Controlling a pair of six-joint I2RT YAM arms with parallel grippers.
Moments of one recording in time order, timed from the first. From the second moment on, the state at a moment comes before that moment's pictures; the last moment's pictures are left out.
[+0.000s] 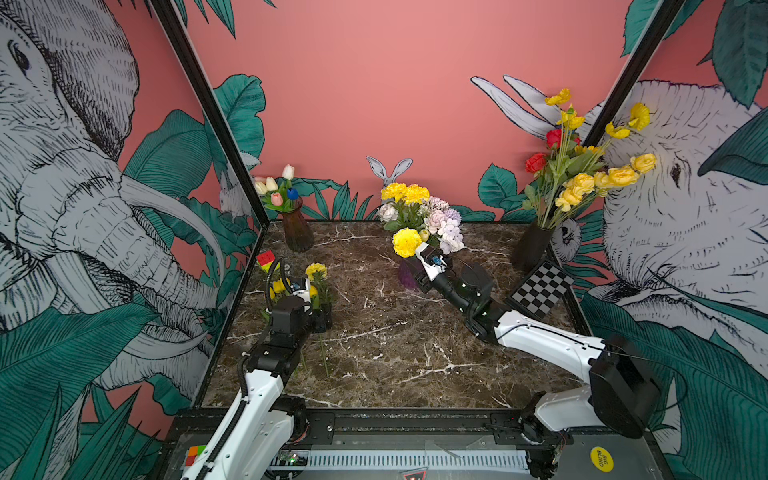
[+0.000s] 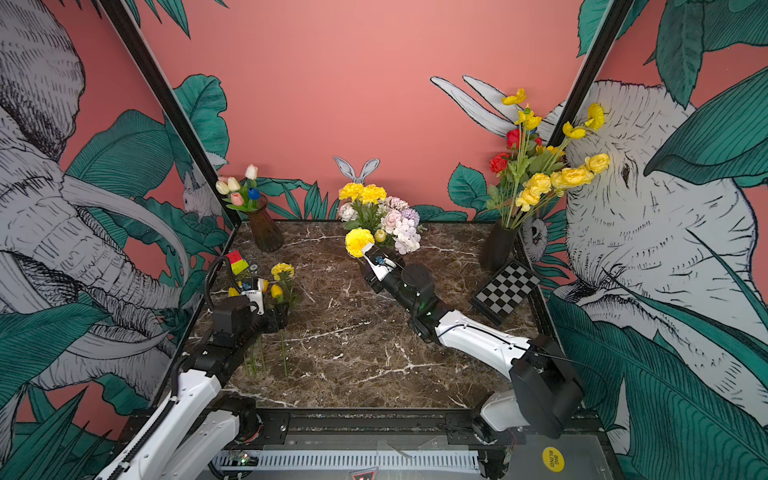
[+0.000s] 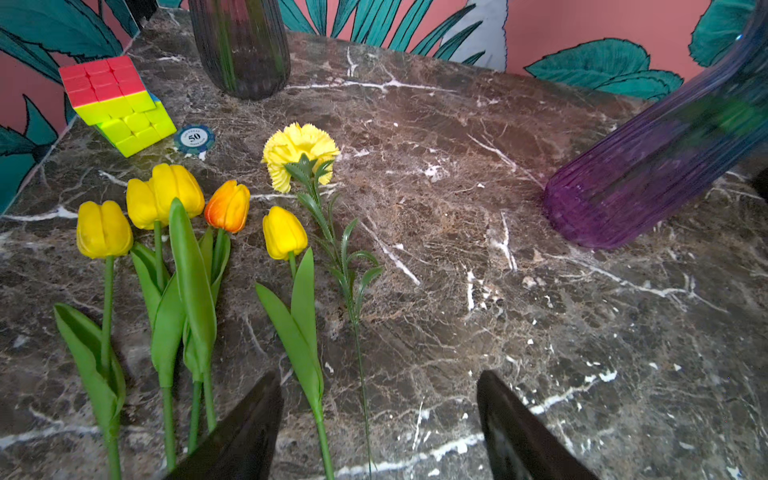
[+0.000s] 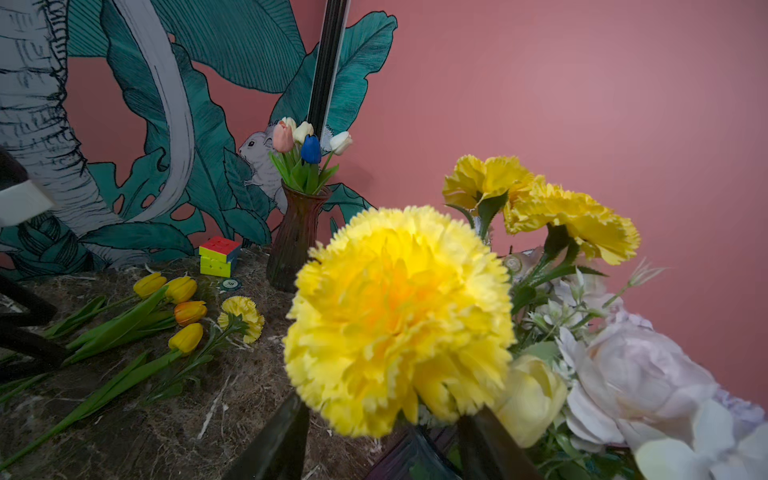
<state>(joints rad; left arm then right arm) -0.21 0.72 0.46 -0.30 -0.02 -0.24 0.76 1.43 0.87 0.61 0.01 -0.32</state>
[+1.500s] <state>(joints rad) -0.25 0.81 0.41 -0.08 0.15 -0.24 0.71 1.69 1.18 0.77 0.10 -0.20</state>
